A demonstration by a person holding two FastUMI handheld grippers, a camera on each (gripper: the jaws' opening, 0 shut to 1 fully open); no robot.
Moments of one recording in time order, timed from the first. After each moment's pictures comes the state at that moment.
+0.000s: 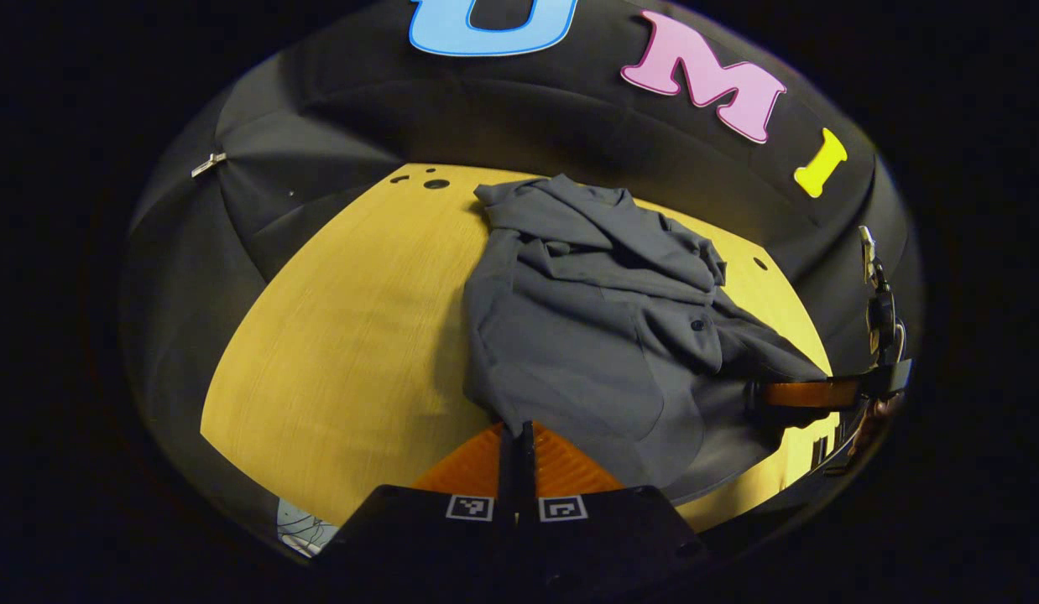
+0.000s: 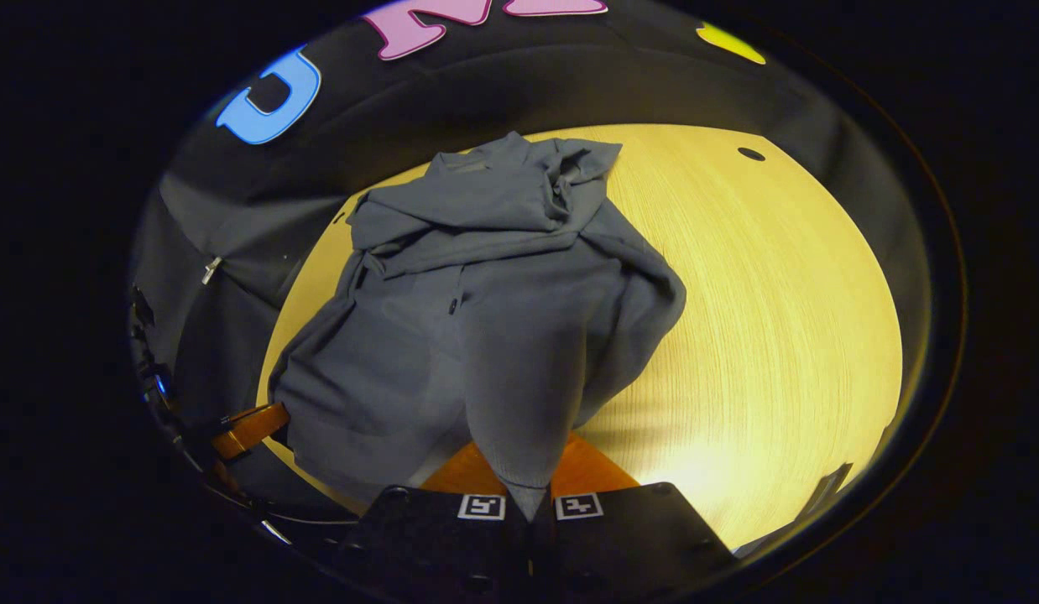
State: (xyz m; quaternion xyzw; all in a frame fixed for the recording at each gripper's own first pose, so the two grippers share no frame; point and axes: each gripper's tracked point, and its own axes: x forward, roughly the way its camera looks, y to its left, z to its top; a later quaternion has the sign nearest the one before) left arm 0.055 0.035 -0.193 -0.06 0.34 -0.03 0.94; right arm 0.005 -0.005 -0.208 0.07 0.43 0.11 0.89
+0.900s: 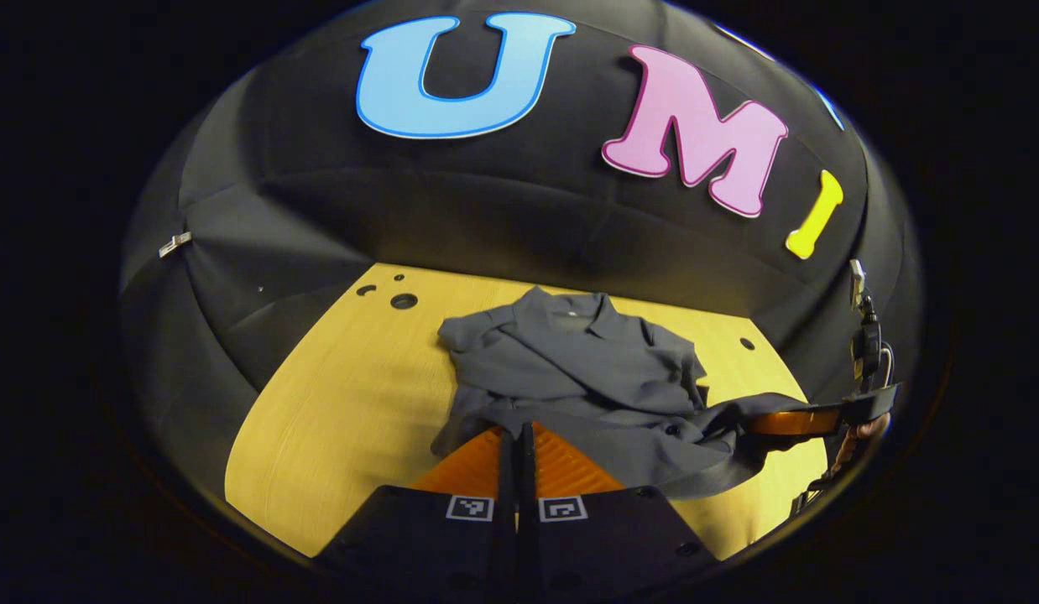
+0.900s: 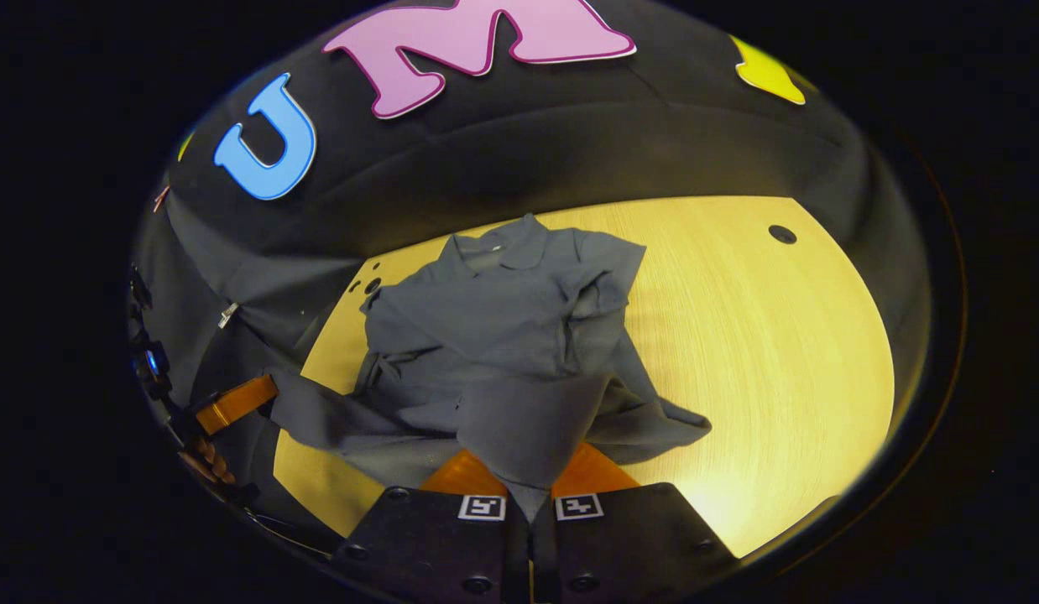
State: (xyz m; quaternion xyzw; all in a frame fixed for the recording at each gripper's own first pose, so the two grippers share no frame) left arm 0.182 0.022 -0.069 -0.06 0.21 -0.06 0.97; right arm 0.128 -0.001 -0.128 0.08 0.35 0.13 0.92
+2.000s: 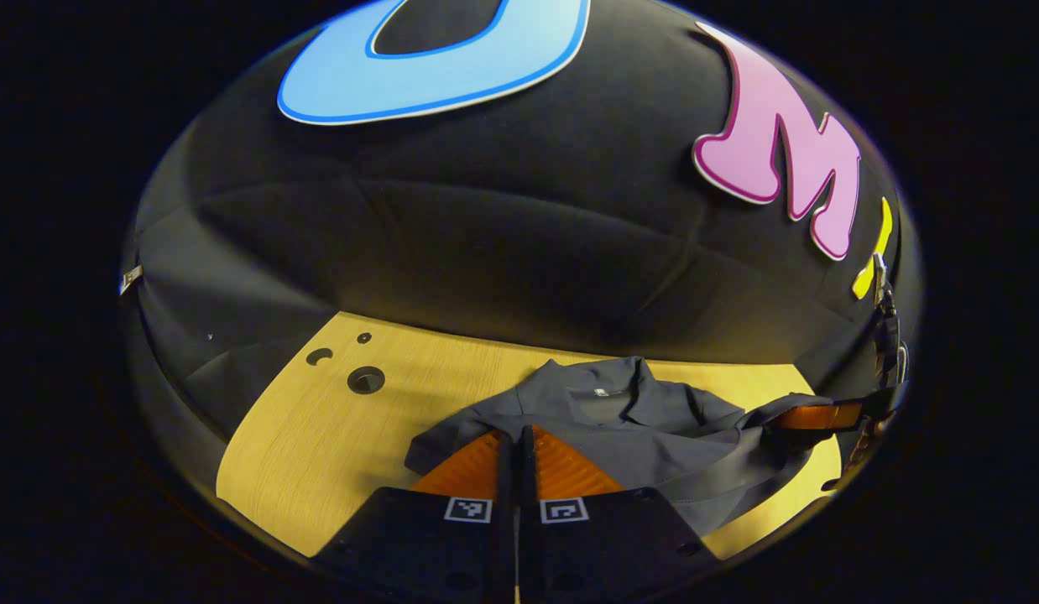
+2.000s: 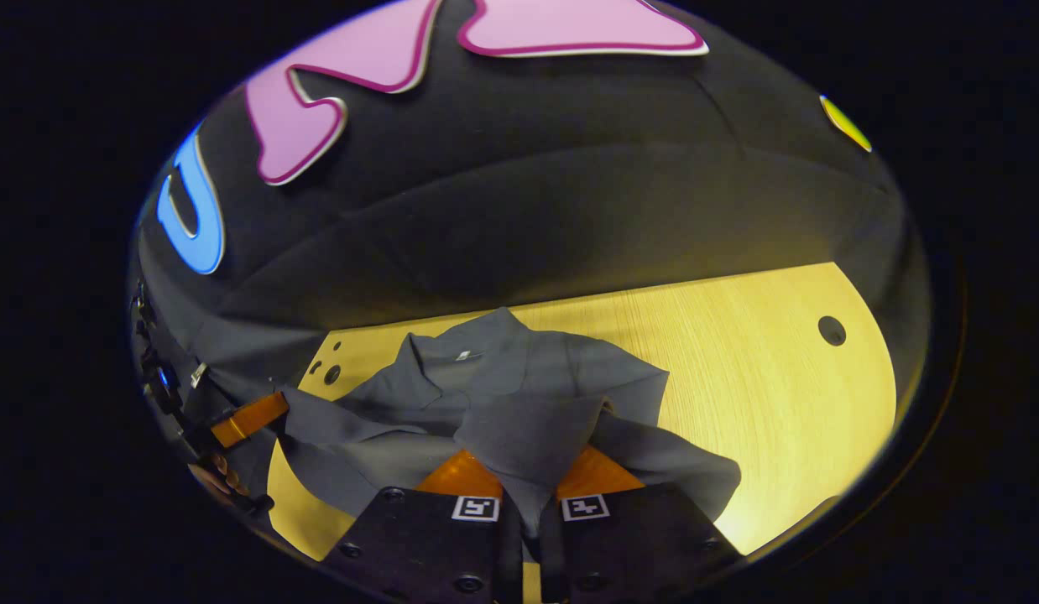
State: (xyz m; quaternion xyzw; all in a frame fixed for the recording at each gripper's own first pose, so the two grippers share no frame) left arm 0.401 0.022 -0.067 -0.05 0.19 -0.05 0.98; right arm 0.335 0.008 -0.110 0.10 0.32 0.10 0.94
